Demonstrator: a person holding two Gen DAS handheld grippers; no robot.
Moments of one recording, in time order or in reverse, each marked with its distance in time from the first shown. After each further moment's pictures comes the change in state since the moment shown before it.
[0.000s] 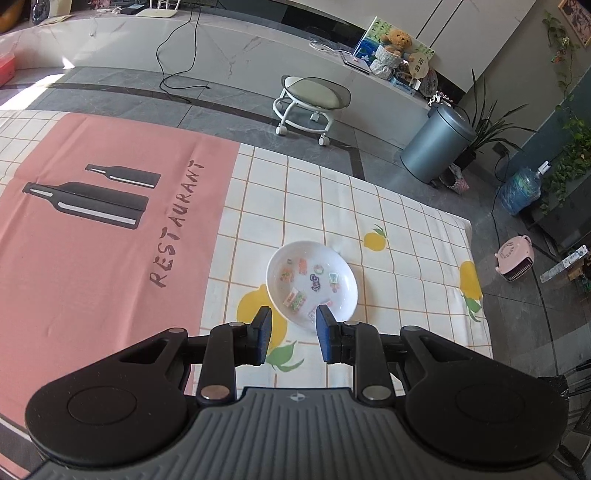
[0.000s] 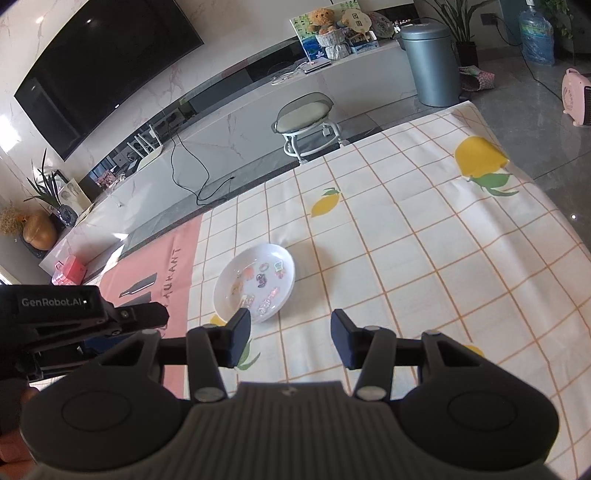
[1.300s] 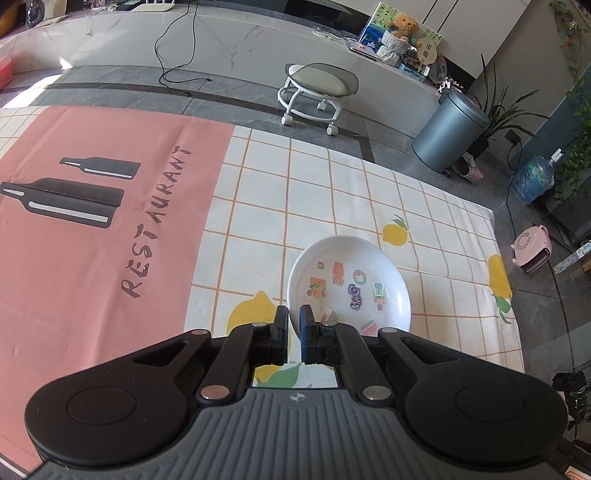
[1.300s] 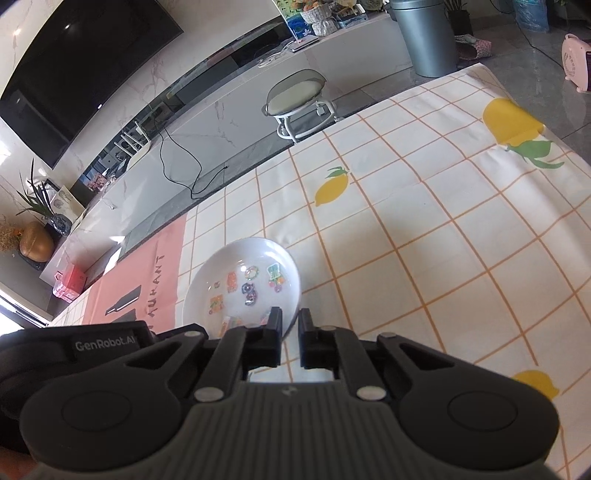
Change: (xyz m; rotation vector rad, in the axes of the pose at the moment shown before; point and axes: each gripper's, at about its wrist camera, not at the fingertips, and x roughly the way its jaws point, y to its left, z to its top) left arm 0.039 -0.008 -0.003 0.026 0.015 0.028; right arm 0.055 -0.003 0.009 0.078 0.038 0.010
